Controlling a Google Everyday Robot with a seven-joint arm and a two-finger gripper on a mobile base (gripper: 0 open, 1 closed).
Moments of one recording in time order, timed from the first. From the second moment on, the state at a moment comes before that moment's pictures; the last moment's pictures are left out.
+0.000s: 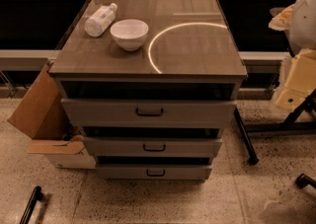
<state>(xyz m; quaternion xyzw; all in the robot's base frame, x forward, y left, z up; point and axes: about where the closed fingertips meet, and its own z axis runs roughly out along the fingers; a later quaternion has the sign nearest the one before) 0.438 -0.214 0.984 -0.60 0.78 -0.04 0.17</state>
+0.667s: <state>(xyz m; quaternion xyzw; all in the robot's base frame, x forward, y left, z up) 0.434 -0.193 0.929 -0.62 0.76 0.01 0.18</state>
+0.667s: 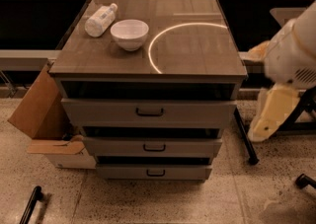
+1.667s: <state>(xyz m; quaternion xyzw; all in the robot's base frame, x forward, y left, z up) 0.418 -0.124 0.805 -0.64 0.73 0.14 0.19</state>
